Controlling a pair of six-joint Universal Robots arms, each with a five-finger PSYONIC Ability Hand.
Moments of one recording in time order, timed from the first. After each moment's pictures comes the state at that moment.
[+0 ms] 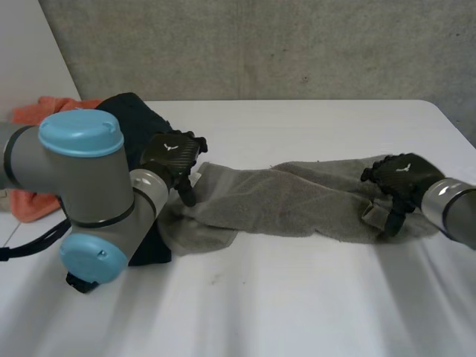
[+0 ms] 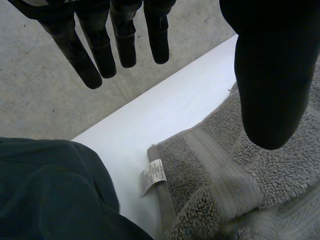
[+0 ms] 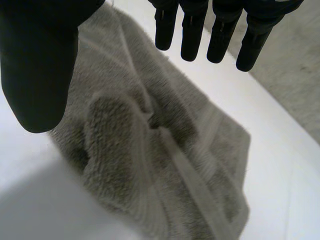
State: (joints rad) left arm 4.18 -2.11 -1.30 3.18 -1.61 3.37; right arm 1.73 -1.16 1.48 0.18 1.36 2.52; left_hand 0.35 0.34 0.34 0.34 0.15; right_hand 0.33 0.33 0.31 0.32 0.12
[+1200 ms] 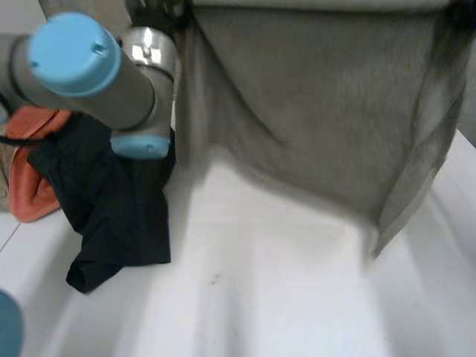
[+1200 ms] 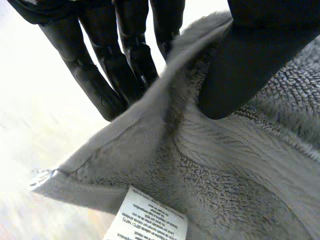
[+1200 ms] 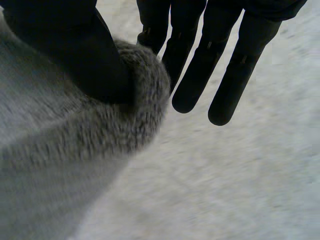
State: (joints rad) left arm 4.16 -2.33 -0.63 3.56 -1.70 3.52; right arm 1.65 -1.21 1.00 -0.13 1.36 3.01; left_hand 1.16 1.19 1.19 1.20 0.95; right_hand 1.12 1.18 1.19 1.20 1.01
